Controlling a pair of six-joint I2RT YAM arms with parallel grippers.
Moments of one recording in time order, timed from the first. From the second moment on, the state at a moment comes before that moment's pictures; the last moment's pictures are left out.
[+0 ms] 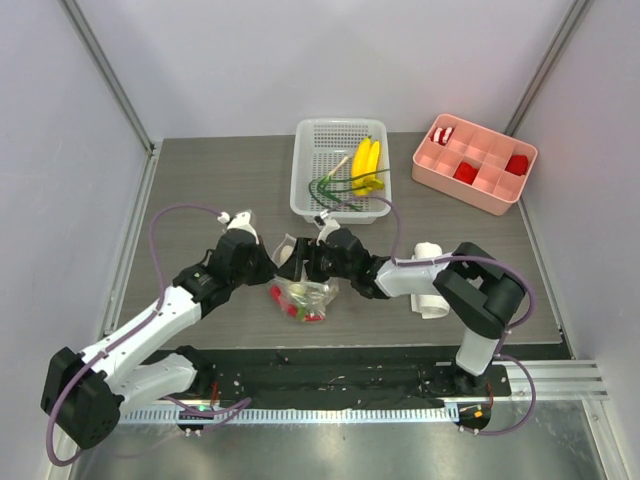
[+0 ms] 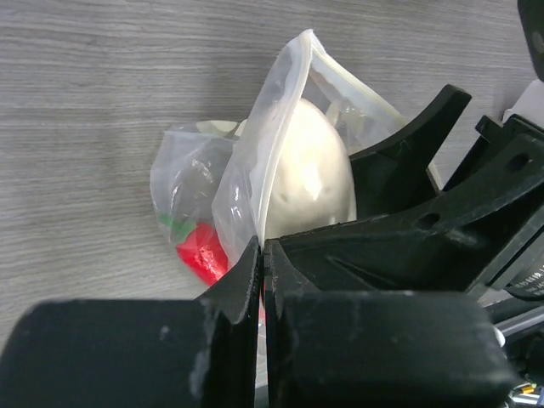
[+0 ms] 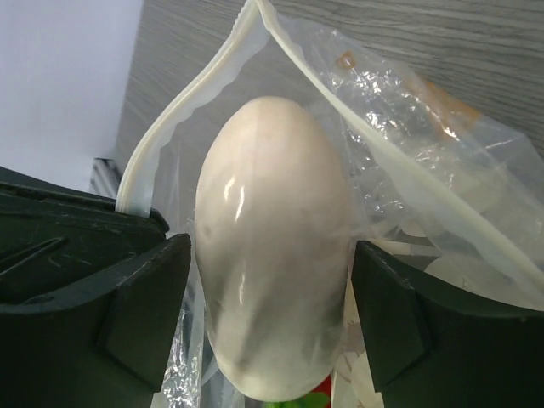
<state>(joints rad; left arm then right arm) -0.61 1.00 0.68 -0.37 -0.12 -0.68 0.88 1.76 0.83 0.53 -0.21 0.85</state>
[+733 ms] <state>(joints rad) -0.61 1.10 0.59 -0.26 -0.12 -0.69 1.02 1.74 1.20 -0.17 0.15 0.48</state>
